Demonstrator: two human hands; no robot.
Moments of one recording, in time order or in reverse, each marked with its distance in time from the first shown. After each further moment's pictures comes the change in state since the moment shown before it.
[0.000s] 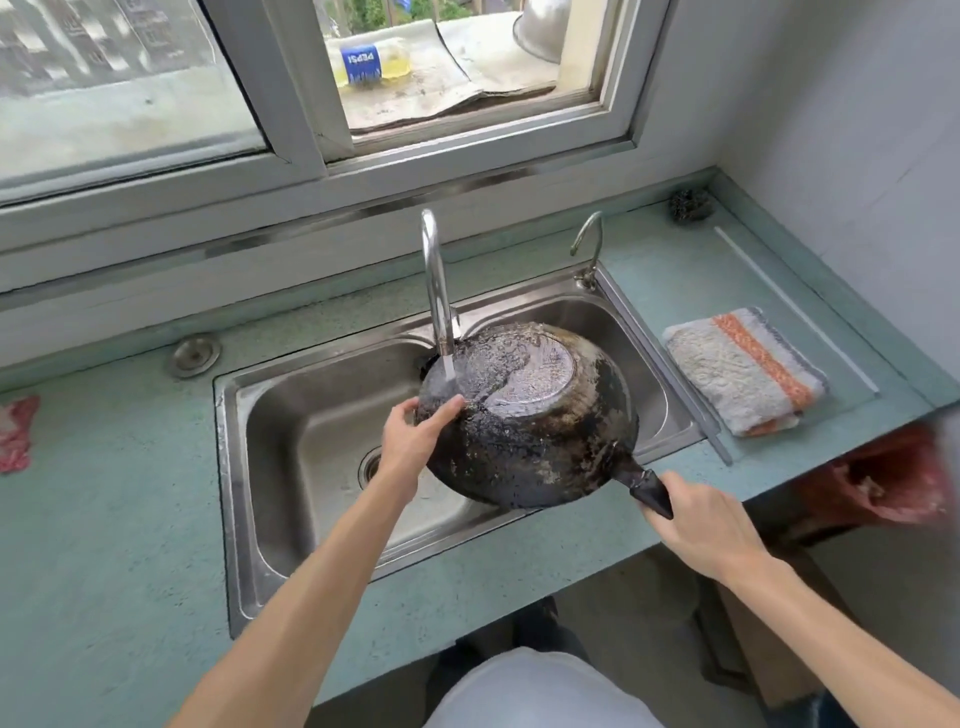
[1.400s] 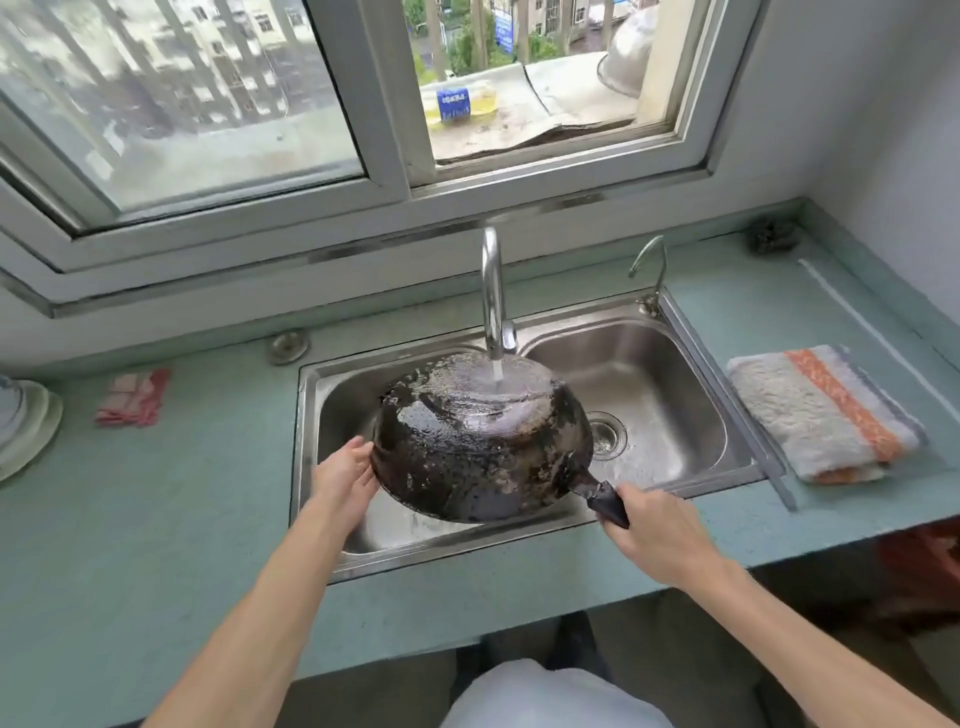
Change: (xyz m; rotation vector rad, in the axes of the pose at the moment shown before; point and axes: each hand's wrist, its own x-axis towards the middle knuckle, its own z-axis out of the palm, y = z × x) left_hand -0.030 -0.026 -0.107 -0.609 0.285 -0.138; right_hand 0.024 -0.060 0.010 0.080 -0.055 -0.233
